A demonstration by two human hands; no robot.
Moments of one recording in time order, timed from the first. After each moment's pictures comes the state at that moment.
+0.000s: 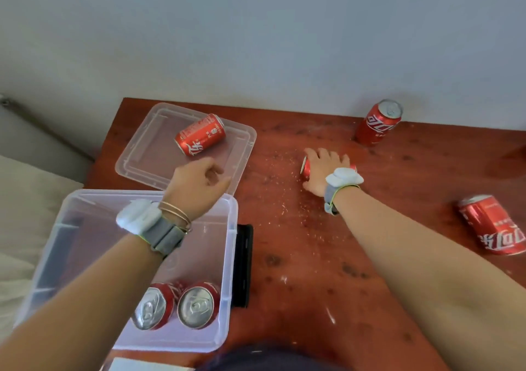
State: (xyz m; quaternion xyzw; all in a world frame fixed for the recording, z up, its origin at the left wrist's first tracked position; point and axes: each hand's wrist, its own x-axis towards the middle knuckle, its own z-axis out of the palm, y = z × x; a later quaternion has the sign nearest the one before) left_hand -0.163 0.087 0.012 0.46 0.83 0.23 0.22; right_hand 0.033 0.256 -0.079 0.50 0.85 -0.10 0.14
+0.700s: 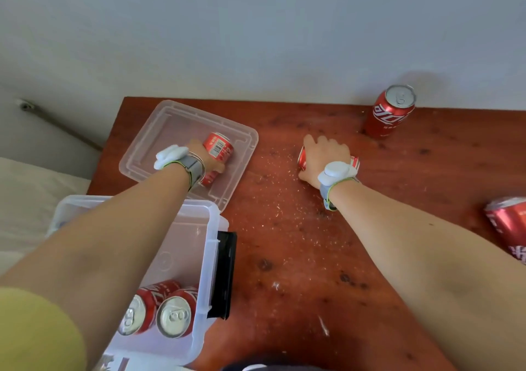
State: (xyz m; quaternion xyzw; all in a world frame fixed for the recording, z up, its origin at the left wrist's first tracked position) left_hand -0.214 0.184 -0.078 0.24 0.92 0.00 0.31; right_hand 0.034 0.290 -0.092 0.45 0.89 -0.06 0.08
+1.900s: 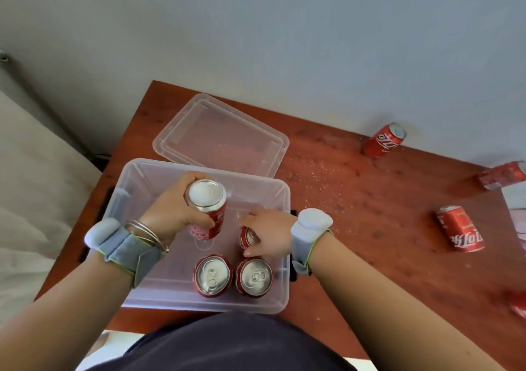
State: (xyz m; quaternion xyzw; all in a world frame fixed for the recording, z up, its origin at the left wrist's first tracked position) left_hand -0.258 -0.043 -0.015 0.30 0.65 0.46 0.52; right_hand -0.086 0.050 0.008 0.21 0.90 -0.19 0.32
